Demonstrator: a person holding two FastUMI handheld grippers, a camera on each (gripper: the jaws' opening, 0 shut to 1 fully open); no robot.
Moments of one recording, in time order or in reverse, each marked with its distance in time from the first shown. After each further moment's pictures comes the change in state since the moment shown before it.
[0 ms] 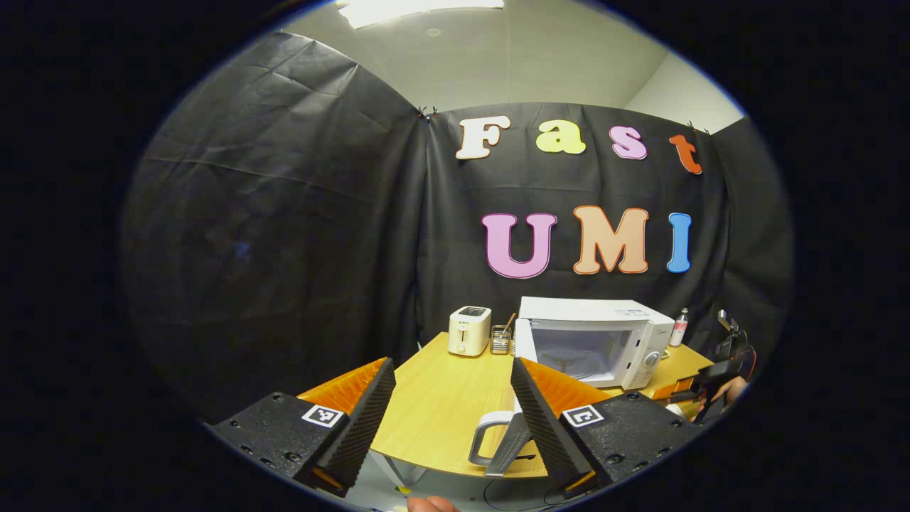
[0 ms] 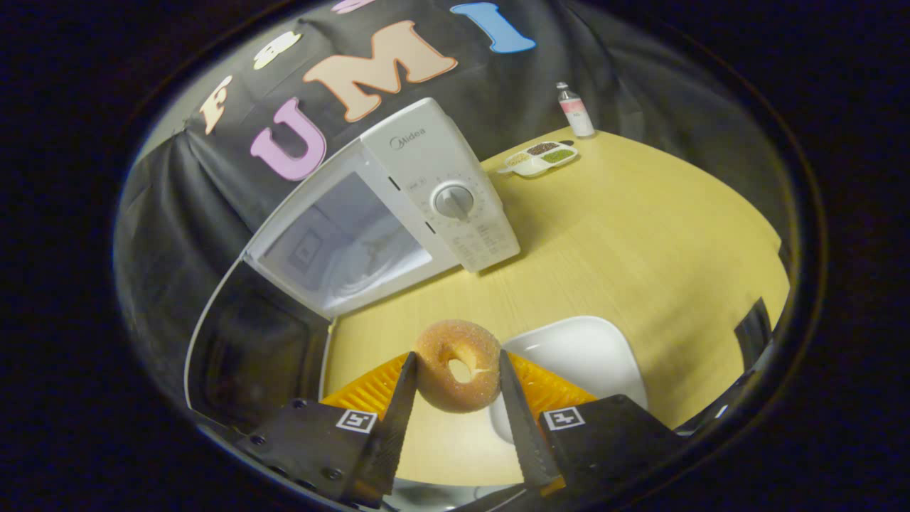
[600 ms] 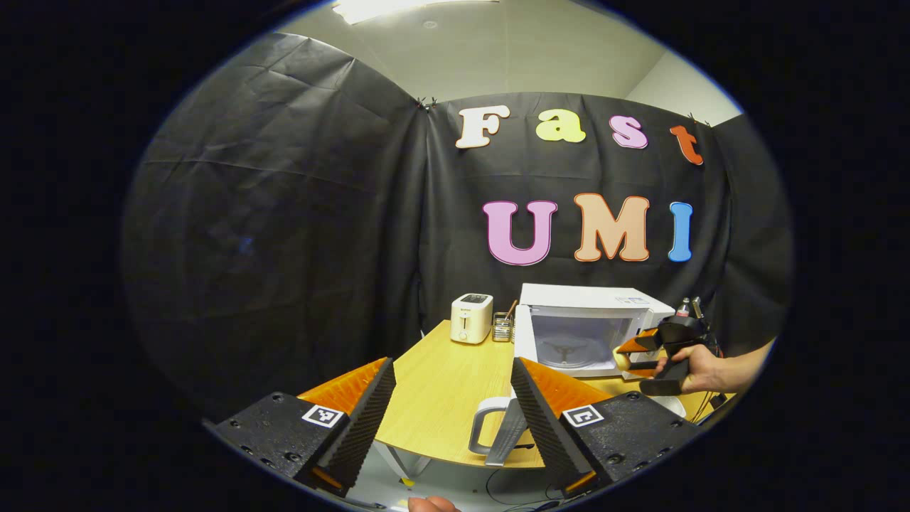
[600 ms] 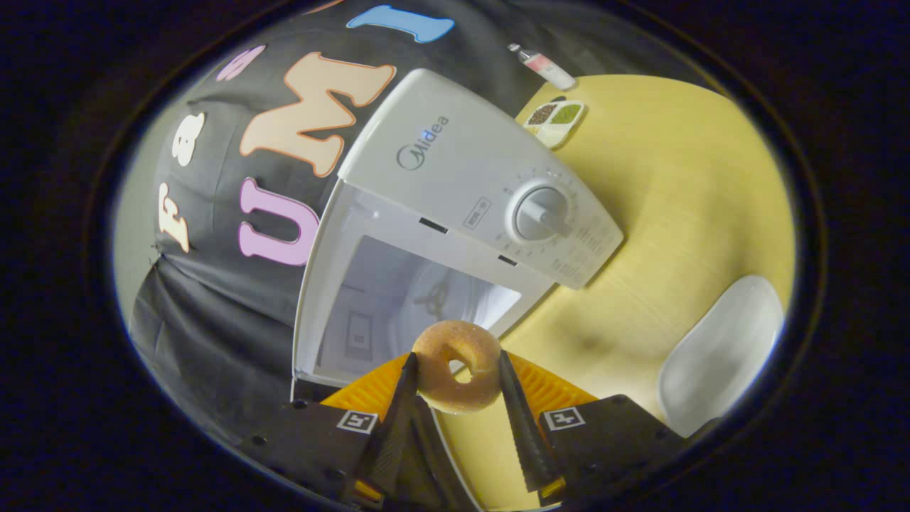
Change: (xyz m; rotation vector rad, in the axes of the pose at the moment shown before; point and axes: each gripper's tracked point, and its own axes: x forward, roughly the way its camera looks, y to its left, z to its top) left arm -0.011 -0.008 -0.016 0.000 0.073 0.006; right arm 0.085 0.106 0.043 0.457 -0.015 0.130
